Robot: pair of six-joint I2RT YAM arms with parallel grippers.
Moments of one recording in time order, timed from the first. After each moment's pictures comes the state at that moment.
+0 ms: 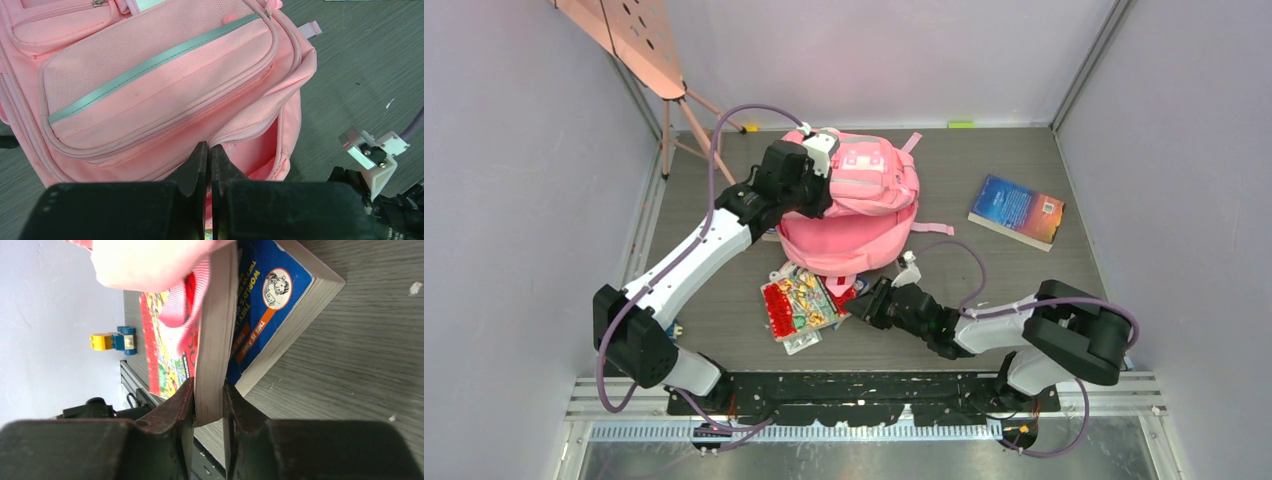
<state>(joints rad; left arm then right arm) -0.58 1.45 1.36 -0.49 0.06 -0.10 1.04 1.48 0.35 0.71 0.16 1.24</state>
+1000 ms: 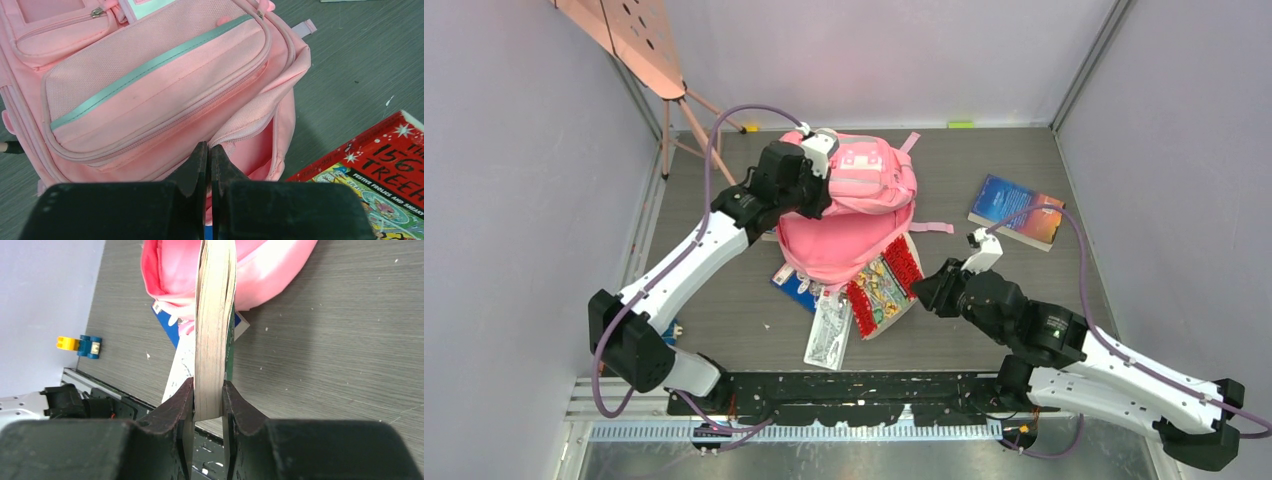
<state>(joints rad) -0.58 1.43 1.35 -0.48 0.06 -0.07 1.05 0.63 0.69 -0.55 0.42 0.89</state>
